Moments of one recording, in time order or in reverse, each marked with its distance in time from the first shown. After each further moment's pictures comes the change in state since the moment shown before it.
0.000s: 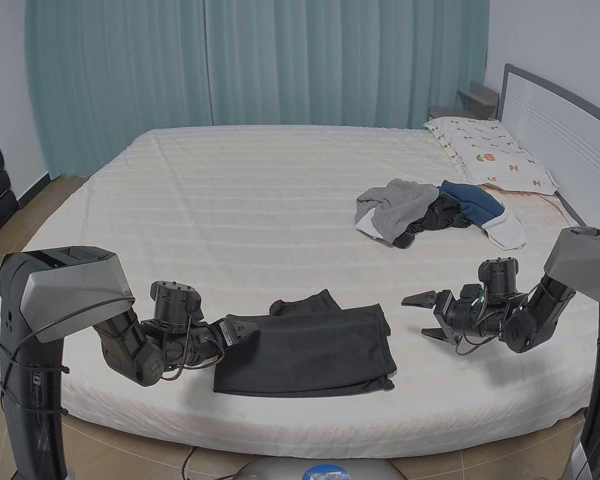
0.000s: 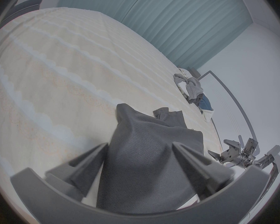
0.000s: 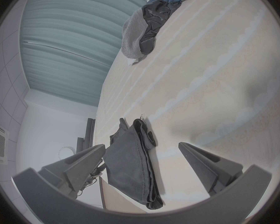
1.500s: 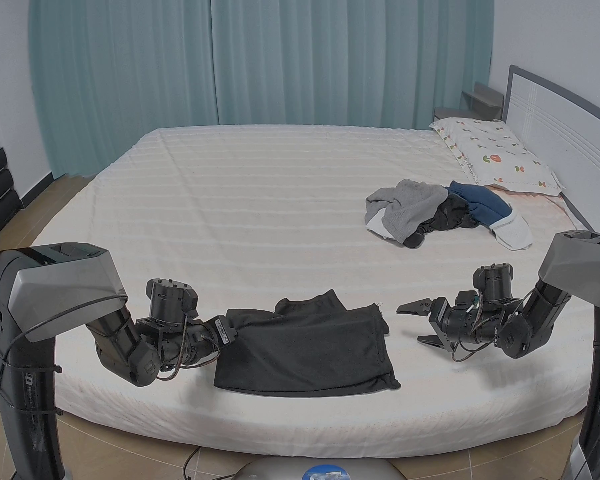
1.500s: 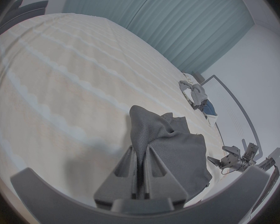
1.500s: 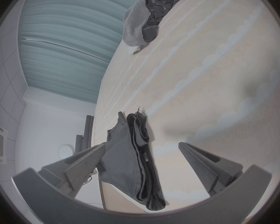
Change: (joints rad) left arm 0.006 -0.046 0.034 0.007 0.068 -0.004; right arm 0.020 0.020 0.014 -0.010 -0.005 -0.002
